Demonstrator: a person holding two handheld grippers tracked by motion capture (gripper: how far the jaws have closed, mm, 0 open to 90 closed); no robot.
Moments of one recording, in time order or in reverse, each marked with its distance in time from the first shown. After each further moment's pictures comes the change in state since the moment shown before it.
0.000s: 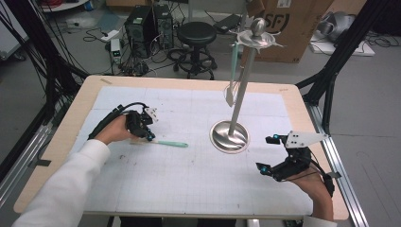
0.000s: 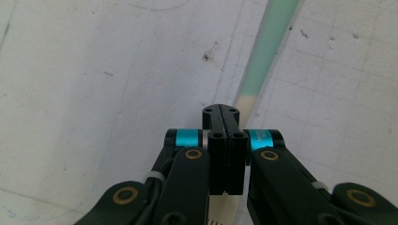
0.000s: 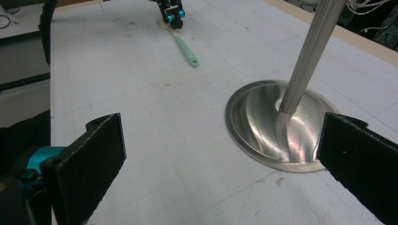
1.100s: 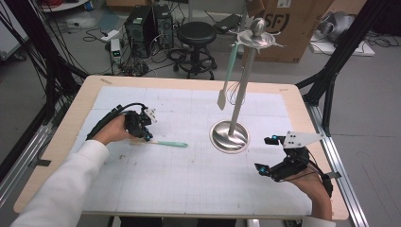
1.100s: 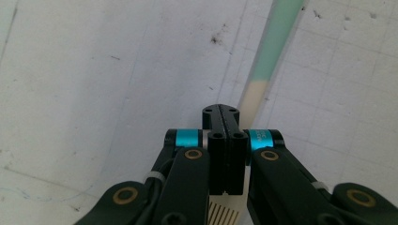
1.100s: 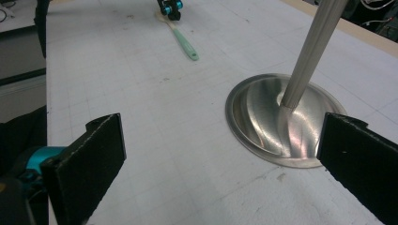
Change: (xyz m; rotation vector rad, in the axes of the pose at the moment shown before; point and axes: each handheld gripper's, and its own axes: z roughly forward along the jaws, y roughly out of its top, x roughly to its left) left arm 0.000 -0.003 -0.001 0.042 0.038 0.022; right arm 0.001 -0.001 0.005 0.023 -0.003 0.002
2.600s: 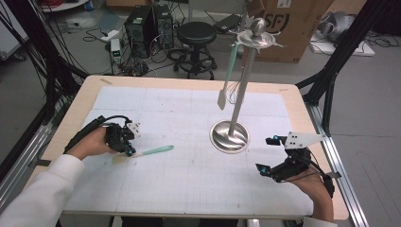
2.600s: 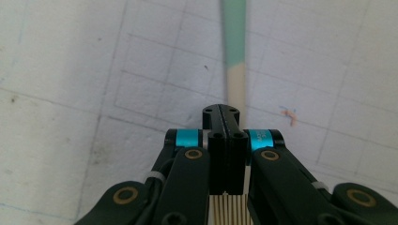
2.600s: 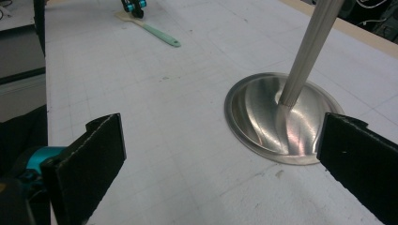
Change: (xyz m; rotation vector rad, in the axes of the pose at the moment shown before) left arm -0.041 -0.052 -0.023 0.075 -0.052 -0.002; right arm 0.001 0.000 -0.005 0.001 -0.013 0.001
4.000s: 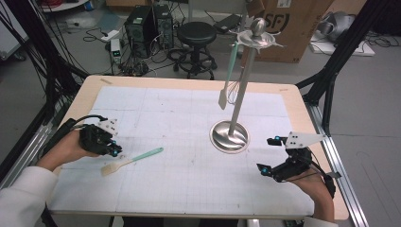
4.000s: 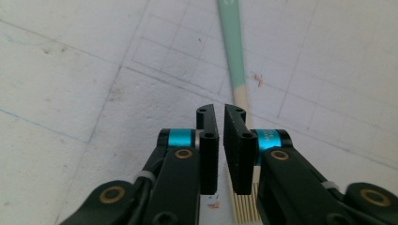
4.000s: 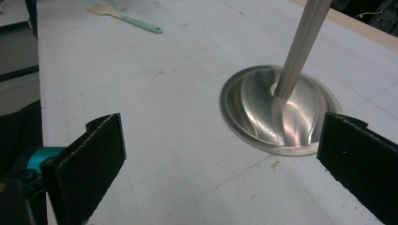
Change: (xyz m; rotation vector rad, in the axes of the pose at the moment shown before) left arm -0.019 -0.041 -0.052 -0.204 0.082 -0.090; right arm -0.002 -0.002 -0.001 0.021 -0.013 0.009
